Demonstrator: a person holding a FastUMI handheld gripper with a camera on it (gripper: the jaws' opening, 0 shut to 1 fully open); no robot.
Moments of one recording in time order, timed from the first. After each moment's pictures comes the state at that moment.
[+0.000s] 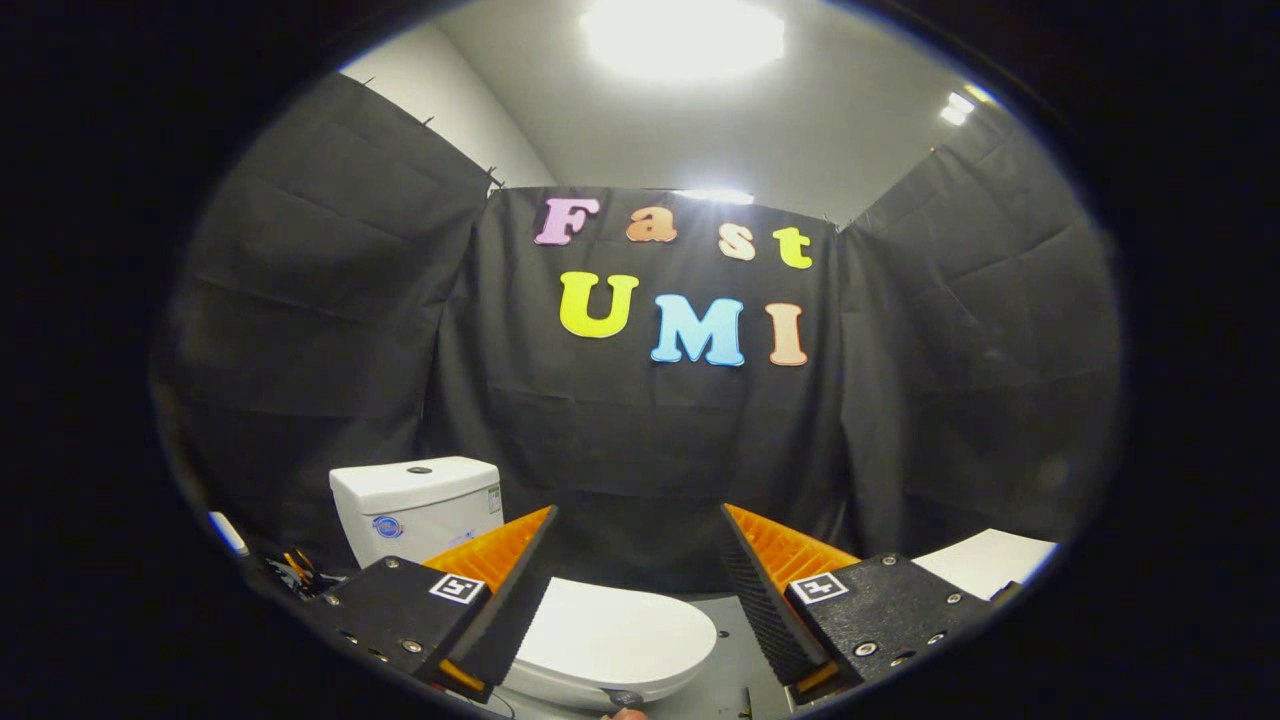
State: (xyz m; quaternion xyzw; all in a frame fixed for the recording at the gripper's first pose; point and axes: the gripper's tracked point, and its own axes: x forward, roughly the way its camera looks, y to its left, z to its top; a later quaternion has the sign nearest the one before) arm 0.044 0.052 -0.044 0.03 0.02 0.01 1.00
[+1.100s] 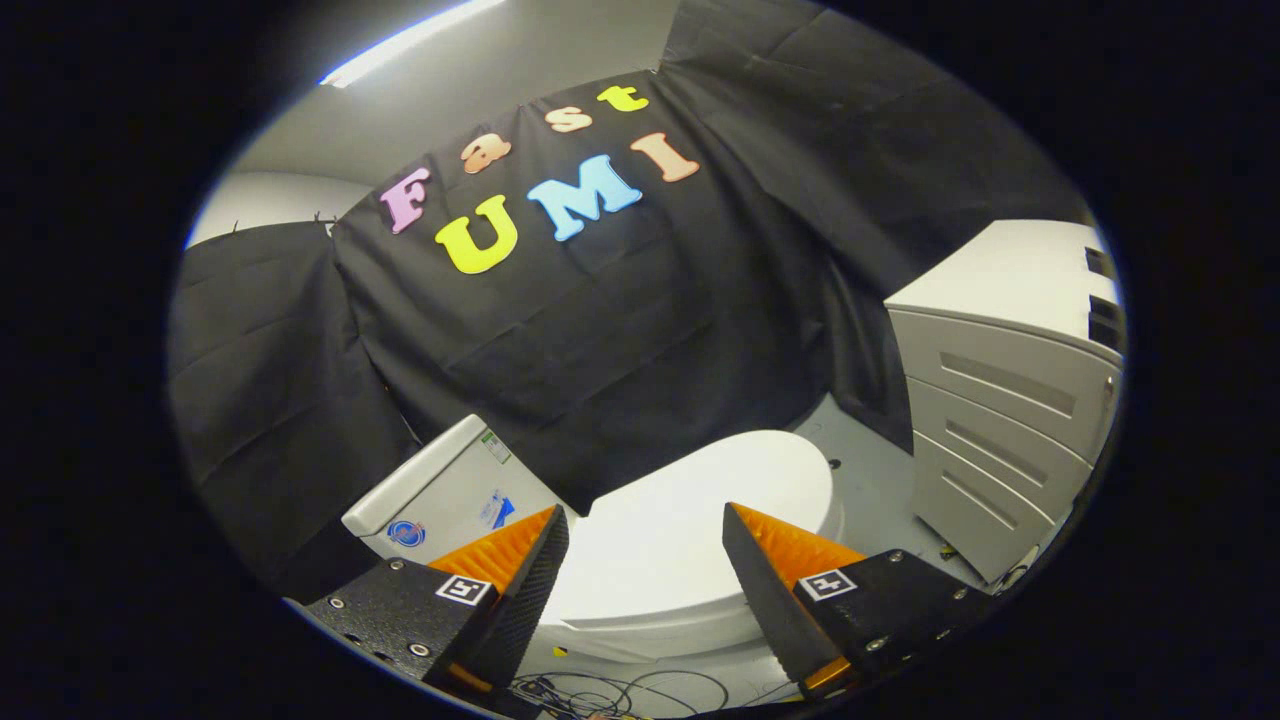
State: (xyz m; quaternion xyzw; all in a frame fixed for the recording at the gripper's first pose) arm 0.047 0.096 -0.256 0.35 0.20 -0.02 0.92
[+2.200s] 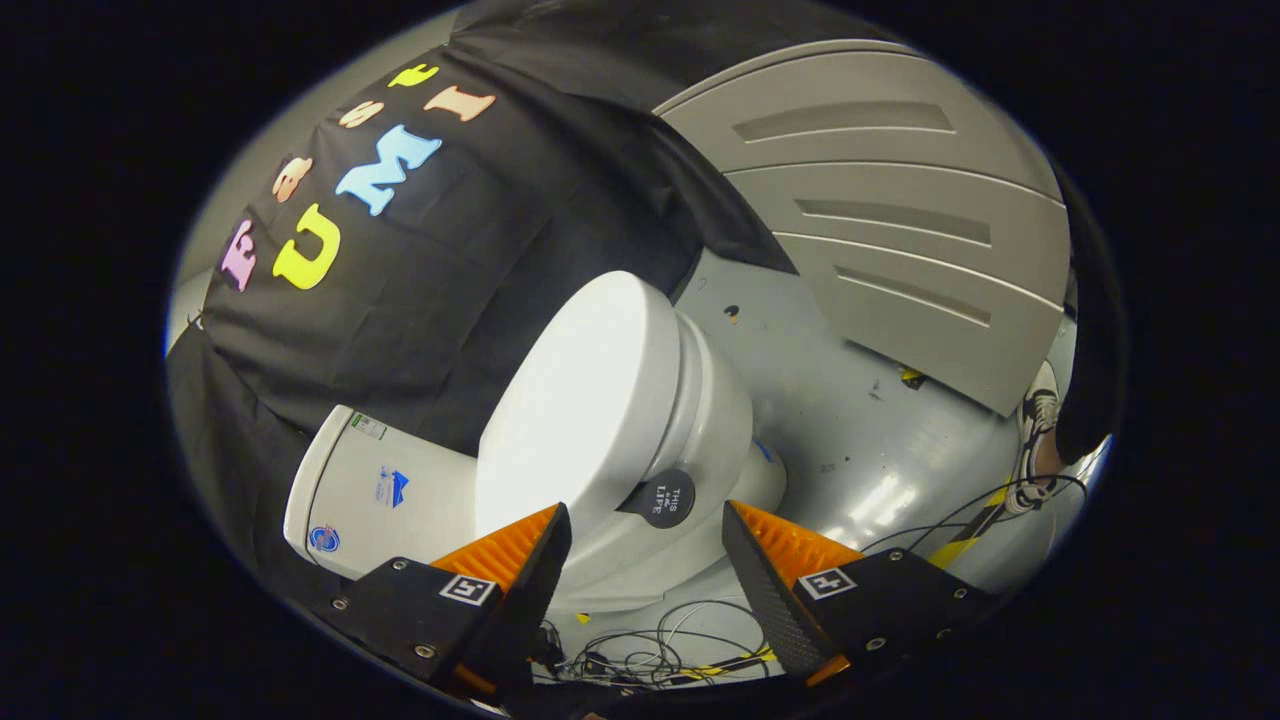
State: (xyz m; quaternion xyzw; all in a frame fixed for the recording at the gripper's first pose) arm -0.006 0.082 -0.429 0.51 0.34 -0.11 0.78
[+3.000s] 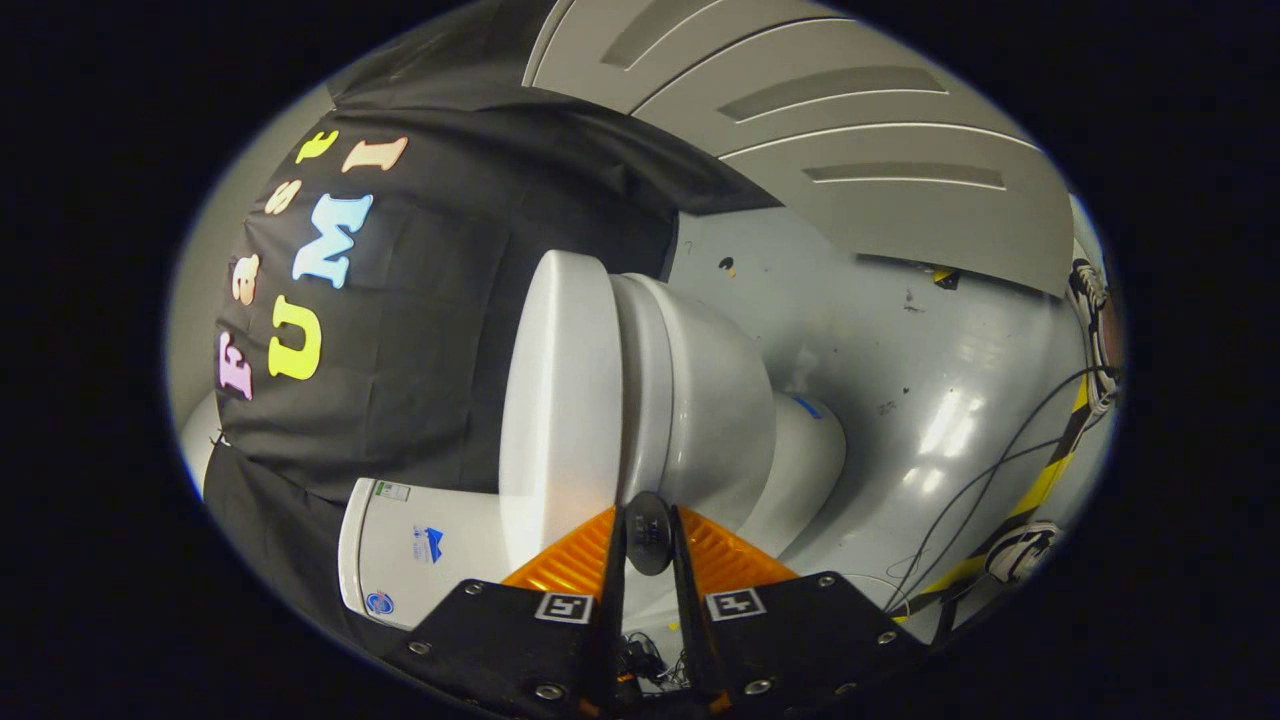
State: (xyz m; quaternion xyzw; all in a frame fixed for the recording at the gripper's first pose) arm 0.028 0.090 -0.483 0.63 0.32 -0.13 0.70
